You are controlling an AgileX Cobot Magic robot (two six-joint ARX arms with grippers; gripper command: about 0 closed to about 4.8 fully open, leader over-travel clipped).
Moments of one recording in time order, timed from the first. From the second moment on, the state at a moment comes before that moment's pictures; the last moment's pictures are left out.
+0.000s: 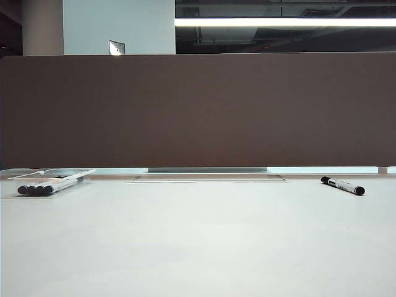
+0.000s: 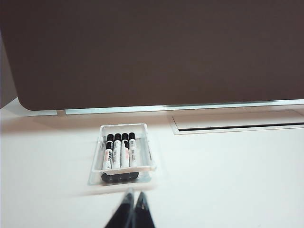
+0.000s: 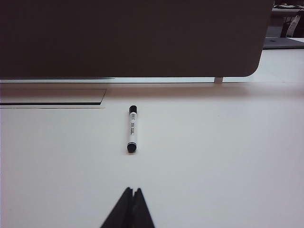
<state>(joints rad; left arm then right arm) -0.02 0.00 0.00 0.10 0.09 0.01 -0.02 0.00 0.01 -0.02 0.05 -0.02</state>
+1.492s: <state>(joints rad) -0.08 0.20 0.23 0.17 0.09 -0.17 -0.02 0.24 0.30 -0.01 0.07 0.00</state>
